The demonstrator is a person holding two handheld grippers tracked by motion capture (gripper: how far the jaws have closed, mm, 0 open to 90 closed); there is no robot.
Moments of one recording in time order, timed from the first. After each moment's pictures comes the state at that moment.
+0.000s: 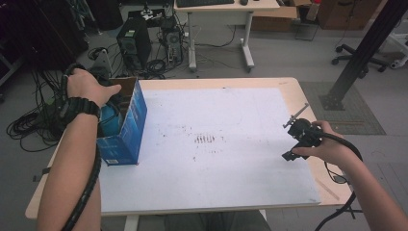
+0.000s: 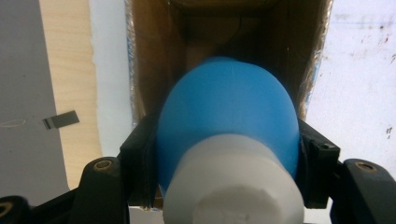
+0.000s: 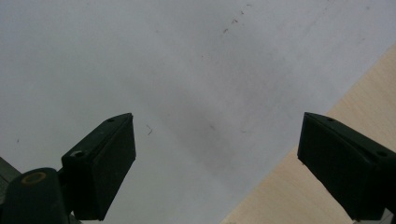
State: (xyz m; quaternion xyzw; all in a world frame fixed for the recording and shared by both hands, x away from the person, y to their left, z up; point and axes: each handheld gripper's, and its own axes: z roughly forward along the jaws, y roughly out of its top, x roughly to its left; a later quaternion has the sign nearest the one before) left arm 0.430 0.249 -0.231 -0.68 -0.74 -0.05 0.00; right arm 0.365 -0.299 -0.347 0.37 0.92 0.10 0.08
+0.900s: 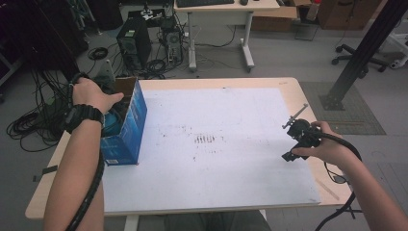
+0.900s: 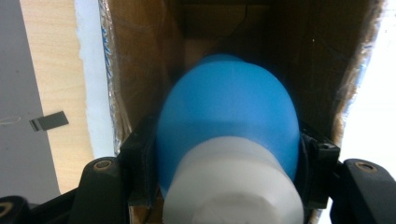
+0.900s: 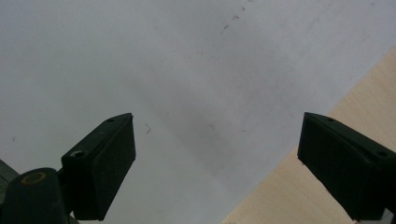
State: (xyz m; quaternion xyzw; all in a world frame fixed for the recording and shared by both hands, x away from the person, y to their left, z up) left arm 0.433 0.254 -0.260 -0.68 -0.73 -0.03 0.01; right arm 0.366 -0.299 -0.350 0.37 0.92 0.10 0.07
